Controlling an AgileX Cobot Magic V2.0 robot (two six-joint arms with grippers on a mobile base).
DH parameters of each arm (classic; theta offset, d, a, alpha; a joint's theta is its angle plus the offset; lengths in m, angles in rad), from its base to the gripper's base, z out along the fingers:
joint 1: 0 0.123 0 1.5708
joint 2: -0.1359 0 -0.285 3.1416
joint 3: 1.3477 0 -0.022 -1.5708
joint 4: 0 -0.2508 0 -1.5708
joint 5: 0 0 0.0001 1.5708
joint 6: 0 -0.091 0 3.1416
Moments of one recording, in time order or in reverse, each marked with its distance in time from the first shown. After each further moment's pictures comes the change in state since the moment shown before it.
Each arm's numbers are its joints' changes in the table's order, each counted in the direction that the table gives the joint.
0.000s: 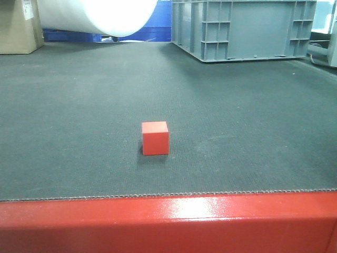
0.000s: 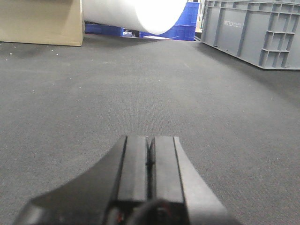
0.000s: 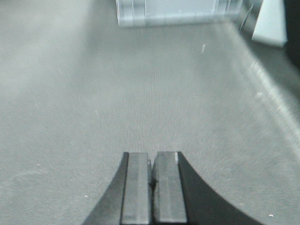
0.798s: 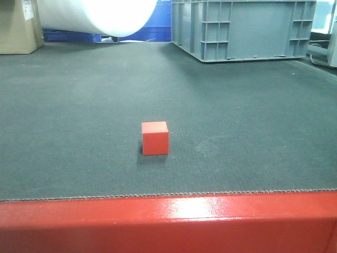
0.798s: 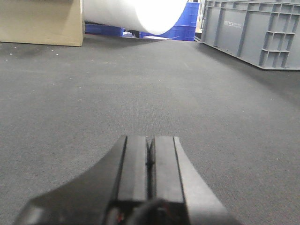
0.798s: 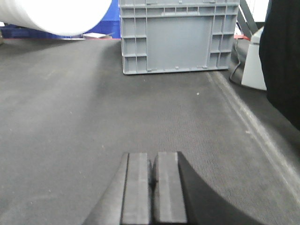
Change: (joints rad) left arm 0.000 0.000 0.000 0.000 0.000 0.000; right arm 0.000 0.241 0.079 -0.002 -0.006 0.002
